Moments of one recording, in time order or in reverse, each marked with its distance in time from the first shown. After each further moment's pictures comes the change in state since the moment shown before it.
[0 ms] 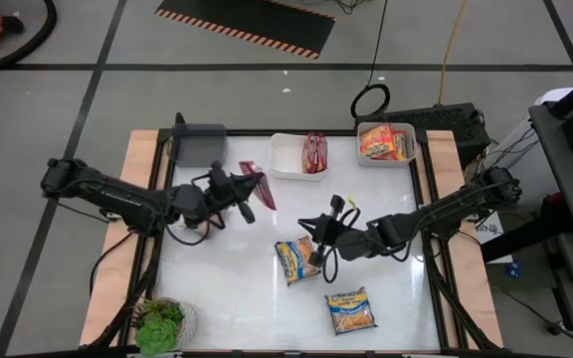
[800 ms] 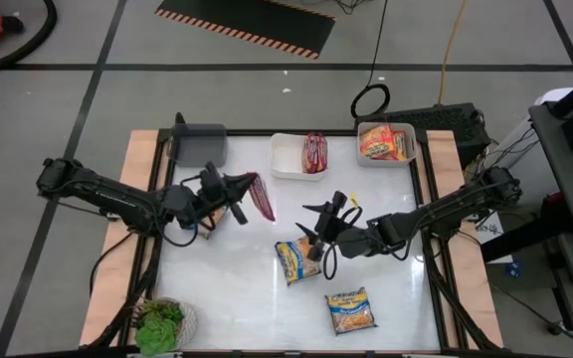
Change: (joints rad) left arm -0.016 -0.065 -0.064 0.071 0.003 0.024; right arm -0.013 0.000 -0.011 0.045 0.075 -0.077
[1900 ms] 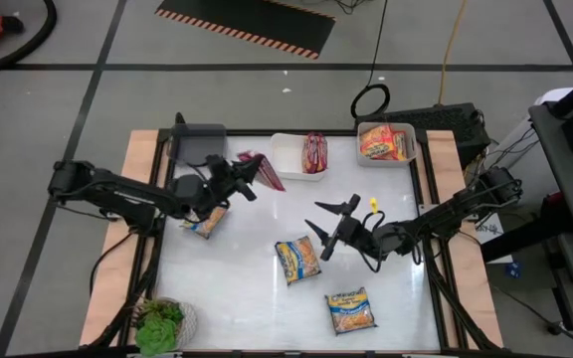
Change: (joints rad) left arm 0.151 0.164 0.002 0.305 0.052 -0.319; right arm 0.046 0.000 -0.353 0.897 0.084 -0.293
